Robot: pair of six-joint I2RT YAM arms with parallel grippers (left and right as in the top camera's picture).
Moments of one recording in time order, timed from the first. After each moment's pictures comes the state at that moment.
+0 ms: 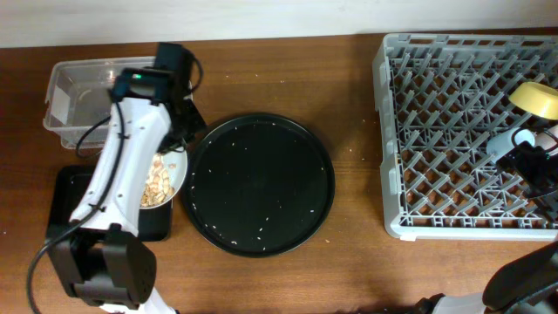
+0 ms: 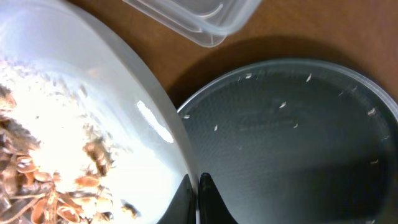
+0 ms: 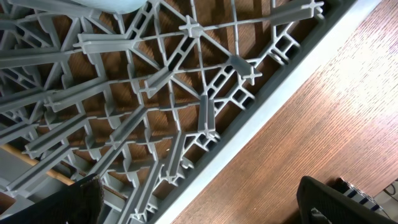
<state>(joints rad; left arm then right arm) -0.15 1.83 1.75 -1.31 -0.15 -0.67 -0.68 1.63 1.47 -1.29 -0.02 0.33</state>
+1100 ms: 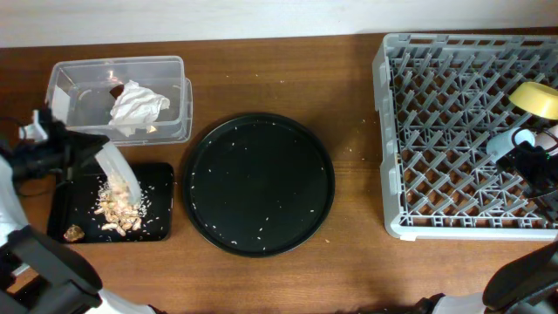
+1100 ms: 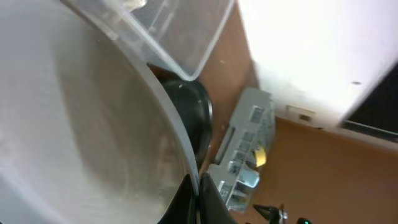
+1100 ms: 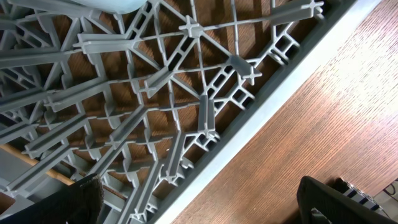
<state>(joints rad) 0.66 1.83 1.59 -1.24 0.99 -0.15 -0.68 1.63 1.47 -1.29 -0.02 0.33</state>
